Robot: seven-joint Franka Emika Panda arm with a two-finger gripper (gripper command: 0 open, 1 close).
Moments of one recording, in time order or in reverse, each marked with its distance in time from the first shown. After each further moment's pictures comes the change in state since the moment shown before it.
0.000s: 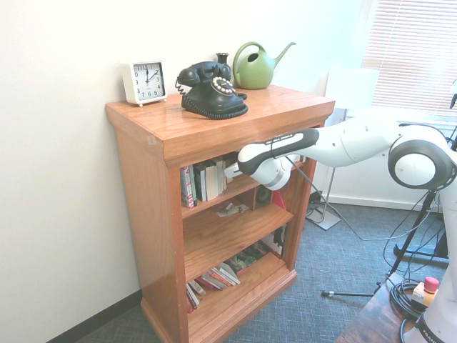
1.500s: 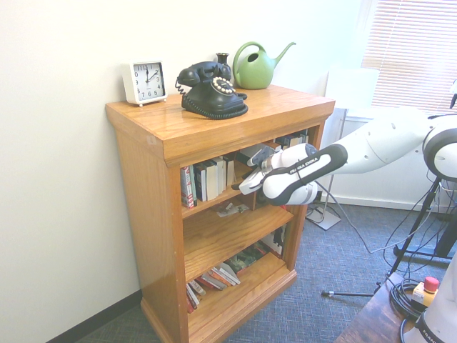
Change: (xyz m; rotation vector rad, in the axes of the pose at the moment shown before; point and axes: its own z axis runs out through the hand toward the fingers) arm -0.058 0.022 -0.067 -0.042 -0.041 -0.067
